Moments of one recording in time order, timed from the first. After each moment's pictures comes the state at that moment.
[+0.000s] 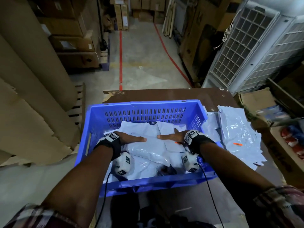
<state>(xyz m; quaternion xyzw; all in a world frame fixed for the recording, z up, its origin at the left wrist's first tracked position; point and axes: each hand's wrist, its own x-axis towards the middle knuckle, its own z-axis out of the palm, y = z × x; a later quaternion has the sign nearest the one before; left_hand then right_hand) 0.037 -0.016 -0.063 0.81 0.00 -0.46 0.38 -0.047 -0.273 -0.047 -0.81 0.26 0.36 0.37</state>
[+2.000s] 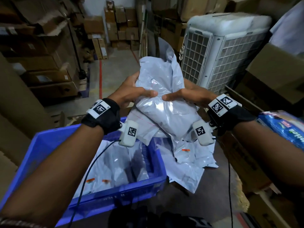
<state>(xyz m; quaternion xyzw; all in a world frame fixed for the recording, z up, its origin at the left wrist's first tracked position) -0.020 -0.279 0.167 0.70 -0.30 -0.22 0.61 -0.138 -0.477 0.184 -0.83 -0.01 0.03 0.55</state>
